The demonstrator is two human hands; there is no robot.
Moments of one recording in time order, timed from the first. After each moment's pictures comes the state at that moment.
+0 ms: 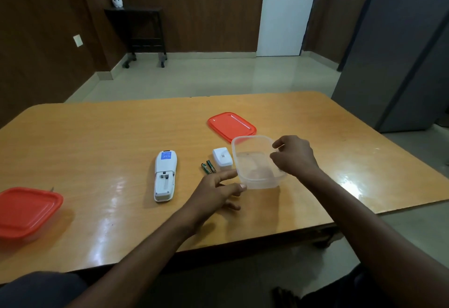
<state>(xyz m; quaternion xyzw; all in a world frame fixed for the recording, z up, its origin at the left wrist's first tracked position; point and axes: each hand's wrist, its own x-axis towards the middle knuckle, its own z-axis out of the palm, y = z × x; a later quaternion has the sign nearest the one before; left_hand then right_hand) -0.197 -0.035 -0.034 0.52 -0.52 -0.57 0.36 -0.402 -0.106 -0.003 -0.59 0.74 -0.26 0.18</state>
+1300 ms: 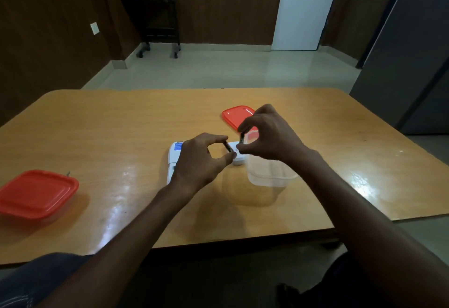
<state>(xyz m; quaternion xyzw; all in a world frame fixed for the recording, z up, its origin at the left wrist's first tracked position) -0.154 -0.063 -0.015 0.59 -0.67 -0.16 0.41 -0.341 -0.128 0.017 -0.85 0.46 -0.26 0.02</state>
